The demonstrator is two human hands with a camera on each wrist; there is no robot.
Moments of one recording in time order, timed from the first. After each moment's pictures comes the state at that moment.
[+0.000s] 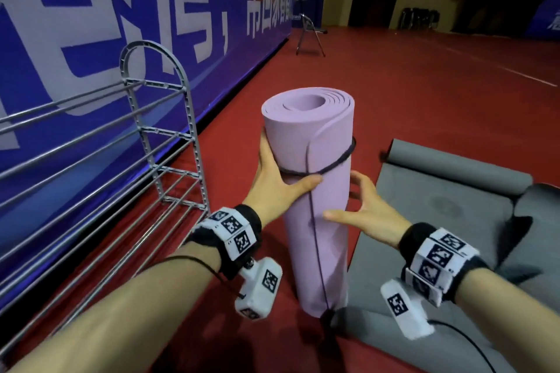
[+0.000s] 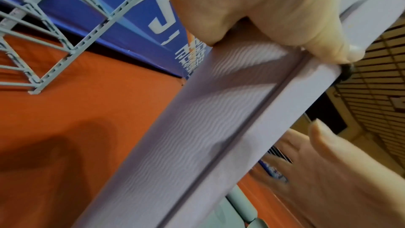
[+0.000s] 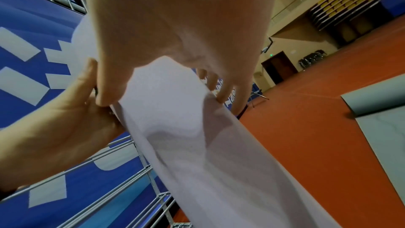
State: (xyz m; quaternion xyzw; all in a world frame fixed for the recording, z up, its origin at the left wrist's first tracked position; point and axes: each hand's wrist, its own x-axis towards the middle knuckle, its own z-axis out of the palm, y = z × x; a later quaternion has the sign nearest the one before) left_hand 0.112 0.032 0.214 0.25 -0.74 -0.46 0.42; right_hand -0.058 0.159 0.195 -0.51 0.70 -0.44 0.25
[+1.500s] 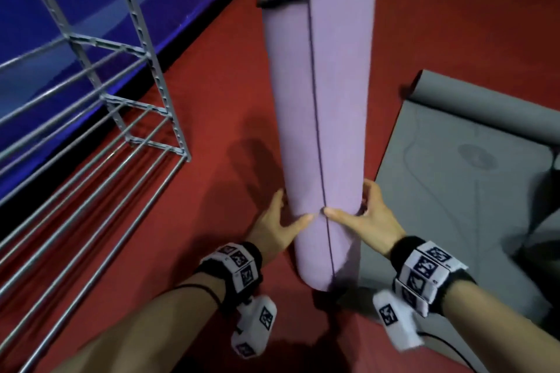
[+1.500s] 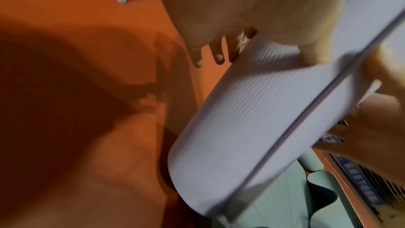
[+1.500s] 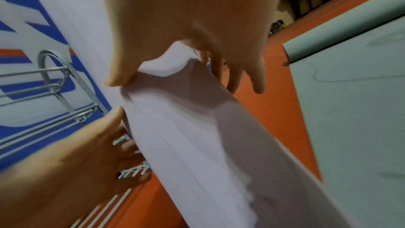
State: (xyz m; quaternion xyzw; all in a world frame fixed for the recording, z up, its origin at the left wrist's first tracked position) left_hand 0.068 0.000 -0.030 0.36 -0.71 -0.56 0.21; right_hand -0.102 0.113 0.028 -0.35 0.78 -0.41 0.30
